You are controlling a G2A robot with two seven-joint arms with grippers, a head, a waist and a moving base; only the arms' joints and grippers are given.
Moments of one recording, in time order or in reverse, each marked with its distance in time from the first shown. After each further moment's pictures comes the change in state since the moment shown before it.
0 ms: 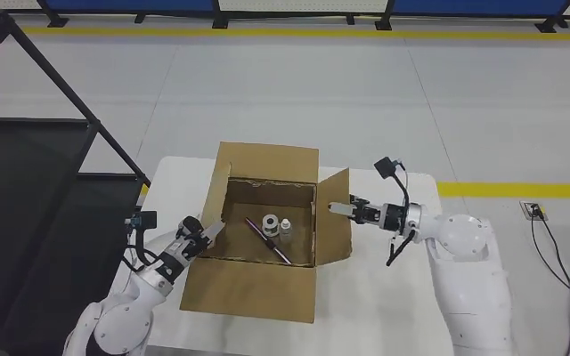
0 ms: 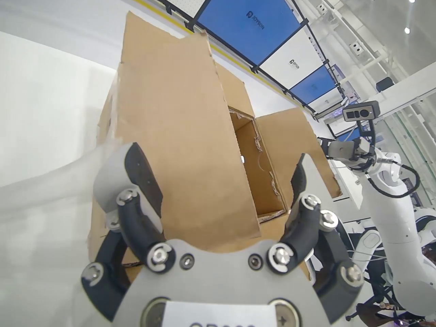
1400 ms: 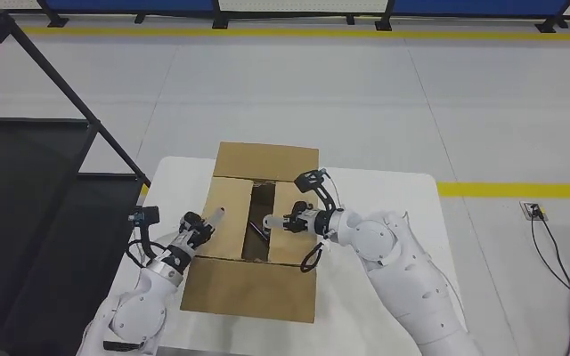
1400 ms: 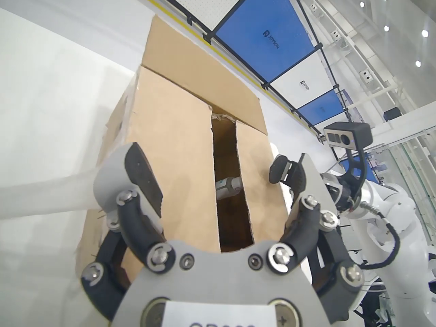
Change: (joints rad) left arm -0.023 -0.012 0.039 0.016 -0.001 0.112 0.126; right arm 0.097 -0.024 -0.449 0.113 -0.396 0.071 -0.433
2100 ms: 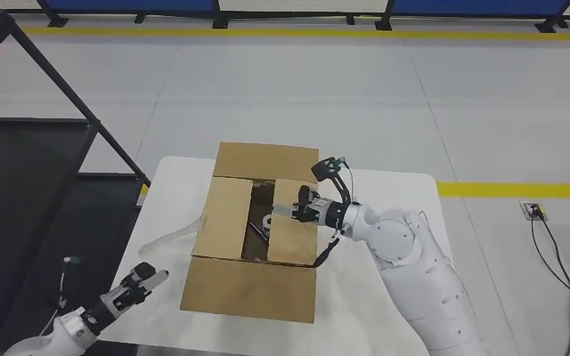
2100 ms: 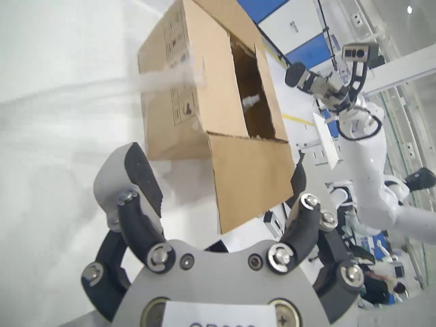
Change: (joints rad) left arm 0.269 0.078 -0.450 0.044 -0.380 -0.411 -0.646; right arm -0.045 0.026 0.083 -0.120 0.085 -0.059 -0.030
